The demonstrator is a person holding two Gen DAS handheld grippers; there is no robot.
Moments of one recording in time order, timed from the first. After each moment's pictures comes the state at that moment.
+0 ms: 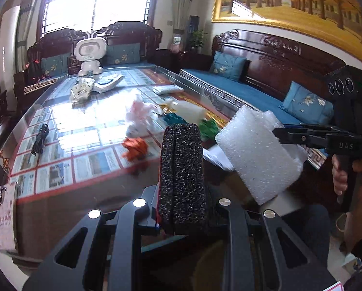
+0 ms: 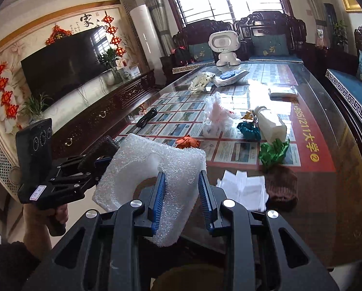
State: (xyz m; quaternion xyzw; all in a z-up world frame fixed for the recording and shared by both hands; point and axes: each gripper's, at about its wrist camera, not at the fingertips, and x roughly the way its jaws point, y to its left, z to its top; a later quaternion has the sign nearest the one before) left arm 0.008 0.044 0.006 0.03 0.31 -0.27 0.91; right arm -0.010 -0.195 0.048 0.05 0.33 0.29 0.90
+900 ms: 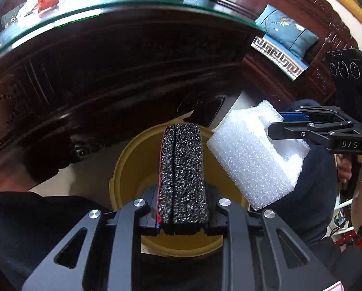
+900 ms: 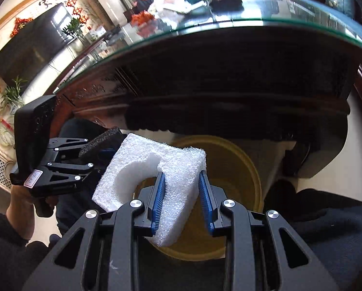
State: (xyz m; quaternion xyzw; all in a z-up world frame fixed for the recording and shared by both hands) left arm -0.102 -0.031 -0.185 0.06 0.50 -0.34 0.80; right arm -0.144 -0.242 -0.145 0.09 0.49 0.21 0.84
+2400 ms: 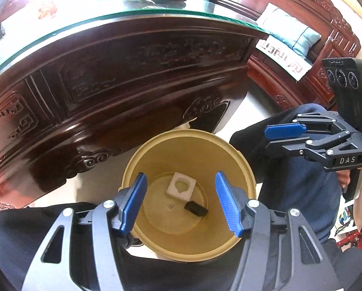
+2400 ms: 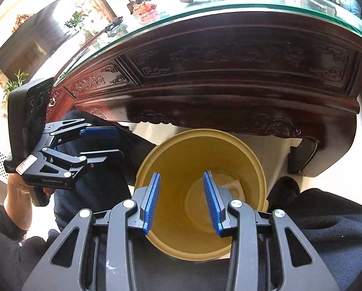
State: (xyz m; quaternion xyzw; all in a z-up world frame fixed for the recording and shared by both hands) left arm -0.083 -0.039 -0.174 0.07 0.49 -0.34 0.80; right arm -0.135 -0.239 -0.148 0.09 0.50 0.23 0.83
